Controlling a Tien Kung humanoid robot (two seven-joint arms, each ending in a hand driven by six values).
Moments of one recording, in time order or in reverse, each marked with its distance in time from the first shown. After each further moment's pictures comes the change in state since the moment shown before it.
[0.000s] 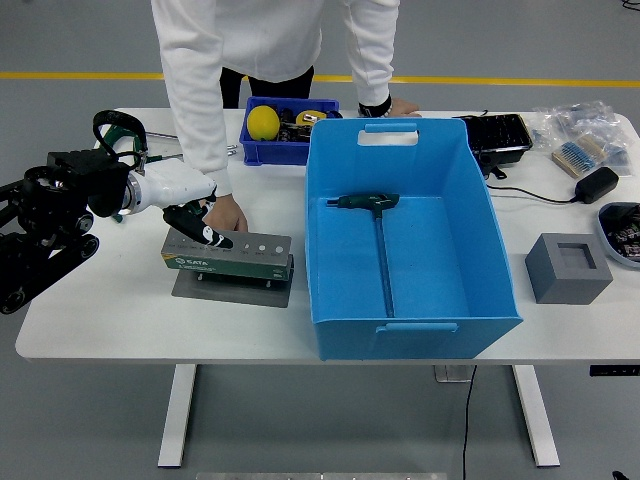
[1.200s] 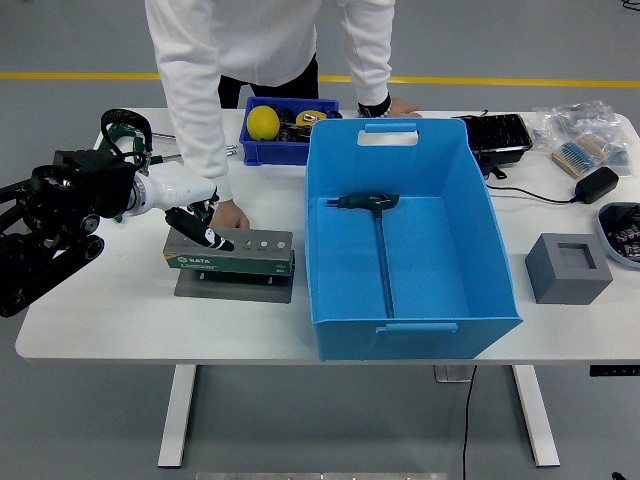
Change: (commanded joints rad) left arm -0.001 0.004 -0.018 -0.081 -0.030 -0.126 0.133; right arm -0.001 0.001 0.002 0.001 -0.004 0.000 -0.002
